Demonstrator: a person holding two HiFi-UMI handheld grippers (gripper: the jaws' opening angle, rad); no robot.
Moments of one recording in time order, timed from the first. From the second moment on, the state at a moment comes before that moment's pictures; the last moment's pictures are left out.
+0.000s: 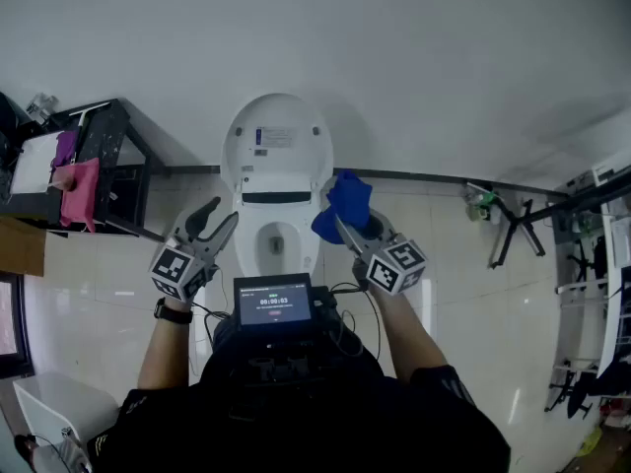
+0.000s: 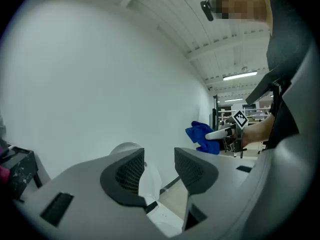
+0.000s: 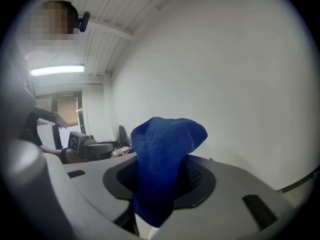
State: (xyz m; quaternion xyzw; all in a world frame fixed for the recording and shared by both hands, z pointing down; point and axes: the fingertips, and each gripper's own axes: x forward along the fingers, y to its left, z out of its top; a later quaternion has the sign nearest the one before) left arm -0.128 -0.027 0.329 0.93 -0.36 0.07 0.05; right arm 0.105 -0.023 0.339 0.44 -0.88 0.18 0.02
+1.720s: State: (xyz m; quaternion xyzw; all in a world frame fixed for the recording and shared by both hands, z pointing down) left arm -0.080 -0.063 0.479 0.93 -0.31 0.15 0.13; right arm 0.082 -0.116 0.586 0.34 -0.88 0.20 0.26
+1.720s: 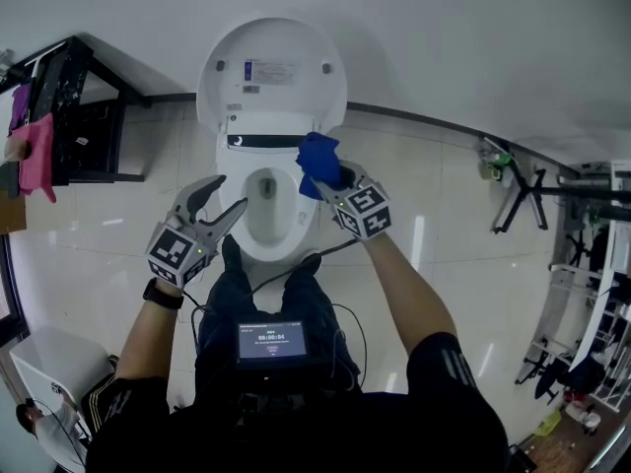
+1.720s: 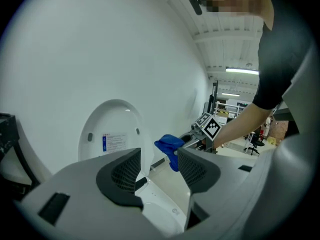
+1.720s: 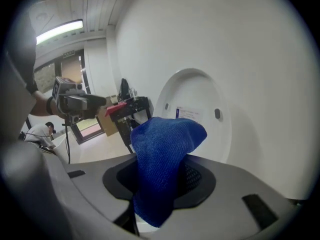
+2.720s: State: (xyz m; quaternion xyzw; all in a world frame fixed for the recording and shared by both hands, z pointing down) left arm -0.056 -0.085 0.687 0.92 -0.29 0.18 0.22; right arm 0.072 -0.154 0.965 0.14 -0.79 0.03 0.59
